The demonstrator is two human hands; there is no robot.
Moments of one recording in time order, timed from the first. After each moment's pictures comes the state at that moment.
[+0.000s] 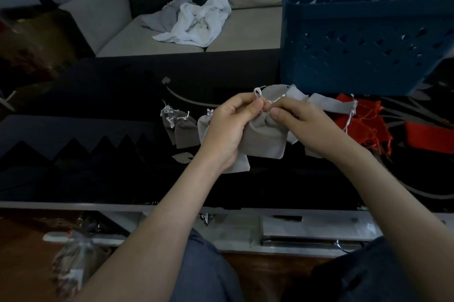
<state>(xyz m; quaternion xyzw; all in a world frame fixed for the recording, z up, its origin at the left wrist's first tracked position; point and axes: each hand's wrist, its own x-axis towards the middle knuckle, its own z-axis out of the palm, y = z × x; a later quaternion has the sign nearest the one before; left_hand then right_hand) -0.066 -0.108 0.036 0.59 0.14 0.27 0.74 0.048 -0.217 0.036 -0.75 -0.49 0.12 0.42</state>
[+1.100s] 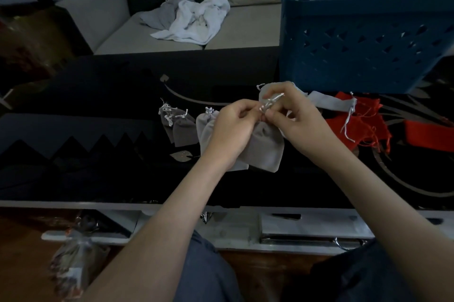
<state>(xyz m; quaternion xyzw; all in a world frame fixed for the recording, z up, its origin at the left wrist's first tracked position) -0.063 -0.109 0.032 0.72 0.22 0.25 0.61 0.027 -0.215 0.039 -0.70 -0.47 0.11 0.53</state>
